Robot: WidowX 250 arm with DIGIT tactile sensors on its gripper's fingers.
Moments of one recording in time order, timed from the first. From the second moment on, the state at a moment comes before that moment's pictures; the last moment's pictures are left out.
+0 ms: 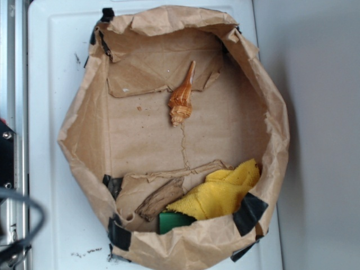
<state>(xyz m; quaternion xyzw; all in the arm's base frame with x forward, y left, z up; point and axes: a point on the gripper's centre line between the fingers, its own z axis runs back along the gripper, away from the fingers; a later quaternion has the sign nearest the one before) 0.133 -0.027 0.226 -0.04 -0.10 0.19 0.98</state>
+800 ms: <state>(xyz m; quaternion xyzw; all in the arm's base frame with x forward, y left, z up) 0.166 -0.030 0.205 -0.01 -0.08 0.19 0.98</state>
